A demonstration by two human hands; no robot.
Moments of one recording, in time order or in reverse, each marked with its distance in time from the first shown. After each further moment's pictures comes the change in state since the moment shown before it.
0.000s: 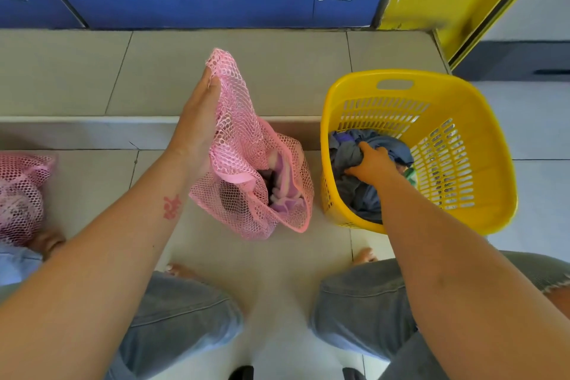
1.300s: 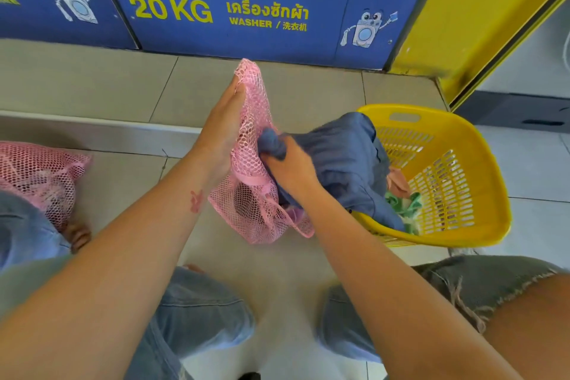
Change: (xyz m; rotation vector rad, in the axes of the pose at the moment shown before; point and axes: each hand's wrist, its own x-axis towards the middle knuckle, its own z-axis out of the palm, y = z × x) left_hand -0.021 0.020 -0.032 -0.143 -0.067 0.100; right_hand -0.140 -0.193 0.008 0.498 0.105 -0.365
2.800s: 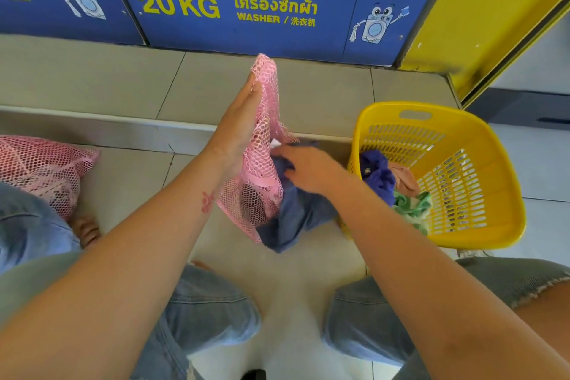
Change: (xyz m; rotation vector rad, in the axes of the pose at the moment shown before) left_hand -0.012 0.007 0.011 0.085 -0.040 -0.003; right_hand 0.027 0.027 -0.020 -0.587 -0.325 -0.426
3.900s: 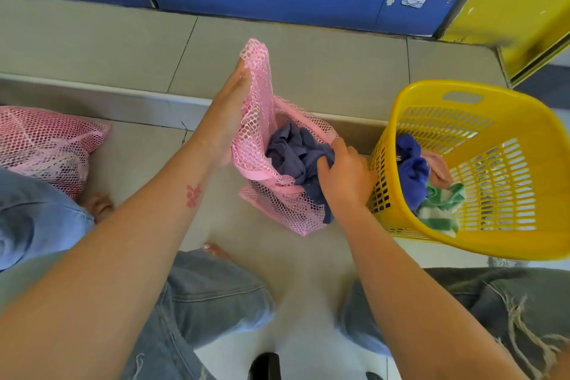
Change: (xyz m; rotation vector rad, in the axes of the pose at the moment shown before) left_hand 0.005 -0.019 -0.053 0.016 0.039 -0.081; right_hand -0.003 0.010 0.073 -0.045 0.543 0.560
